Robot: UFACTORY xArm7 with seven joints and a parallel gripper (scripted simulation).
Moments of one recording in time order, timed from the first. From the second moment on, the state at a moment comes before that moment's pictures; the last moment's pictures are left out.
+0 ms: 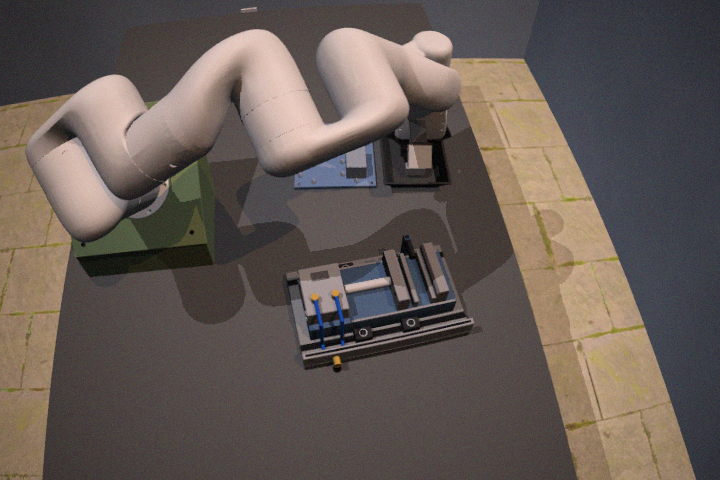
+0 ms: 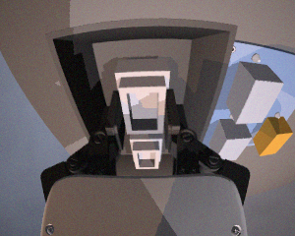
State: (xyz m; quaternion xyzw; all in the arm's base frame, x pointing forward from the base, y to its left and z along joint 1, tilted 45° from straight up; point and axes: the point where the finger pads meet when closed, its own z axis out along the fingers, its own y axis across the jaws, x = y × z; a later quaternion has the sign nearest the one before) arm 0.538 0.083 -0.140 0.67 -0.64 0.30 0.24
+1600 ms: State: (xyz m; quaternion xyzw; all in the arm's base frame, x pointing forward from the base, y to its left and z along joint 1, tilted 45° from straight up) arm 0.539 0.074 -0.149 0.67 -0.64 0.30 0.24
